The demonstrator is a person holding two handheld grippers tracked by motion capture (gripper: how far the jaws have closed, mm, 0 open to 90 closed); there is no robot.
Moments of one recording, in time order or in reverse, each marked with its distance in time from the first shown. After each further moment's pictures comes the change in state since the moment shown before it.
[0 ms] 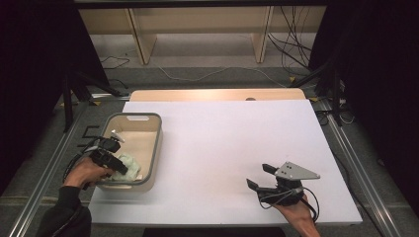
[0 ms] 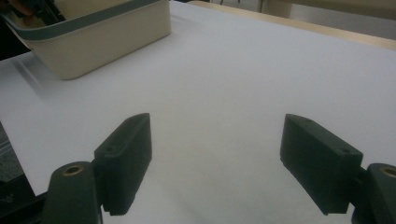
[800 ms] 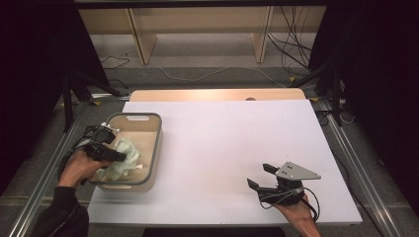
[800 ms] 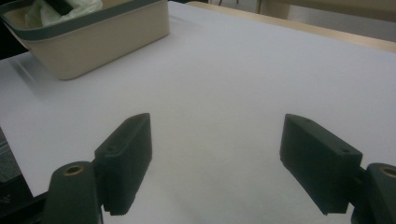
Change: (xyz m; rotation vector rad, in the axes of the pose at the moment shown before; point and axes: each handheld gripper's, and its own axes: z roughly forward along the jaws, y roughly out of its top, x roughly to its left) left arm -0.008 0.002 -0.051 -0.266 0.015 0.020; right arm -0.001 0.000 -0.001 -0.007 -0.004 0.000
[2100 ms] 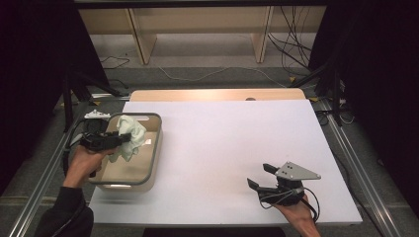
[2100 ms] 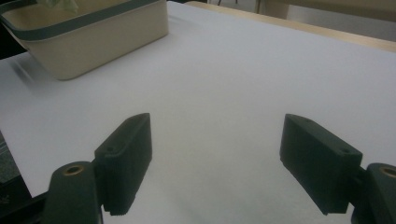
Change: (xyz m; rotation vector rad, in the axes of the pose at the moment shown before) left arm -0.010 0.012 -0.031 -0.360 -0.048 -0.119; right arm 0.000 0.000 0.000 0.002 -0.002 0.001
